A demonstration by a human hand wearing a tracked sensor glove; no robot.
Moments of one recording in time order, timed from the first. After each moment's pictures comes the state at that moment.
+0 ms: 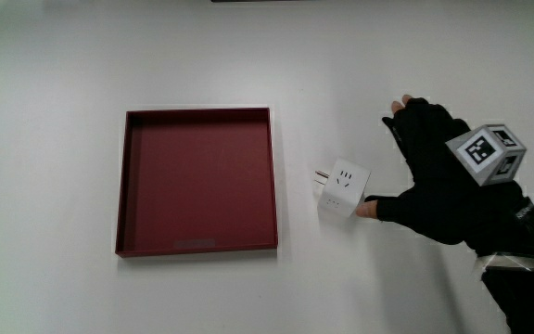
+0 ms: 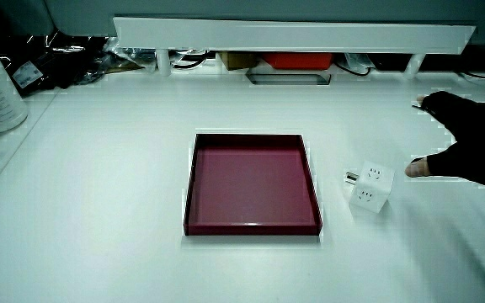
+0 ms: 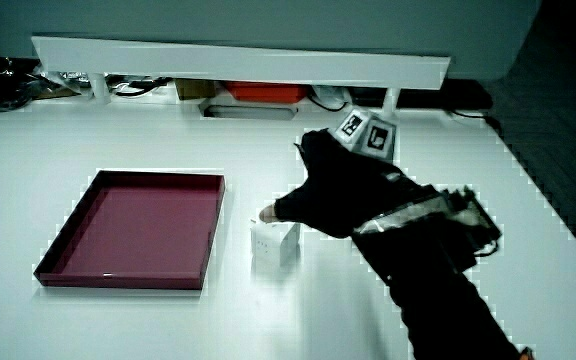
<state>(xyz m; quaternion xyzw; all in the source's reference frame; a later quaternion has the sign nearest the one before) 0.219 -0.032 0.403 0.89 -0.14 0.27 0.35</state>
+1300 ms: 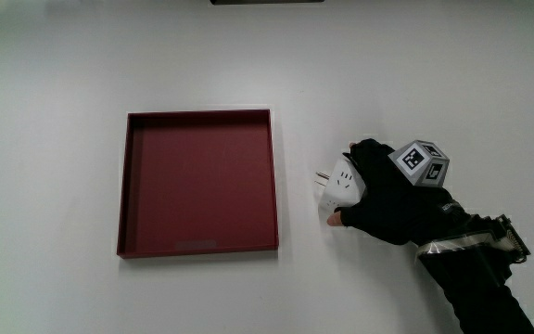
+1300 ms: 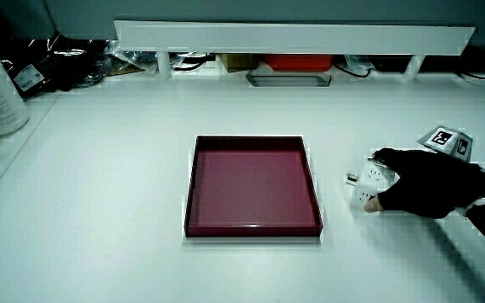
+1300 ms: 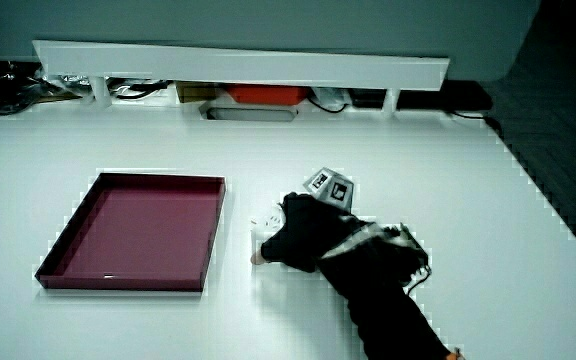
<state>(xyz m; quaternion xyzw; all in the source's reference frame) 0.189 -0.025 0.505 0.87 -0.09 0.28 0.40</state>
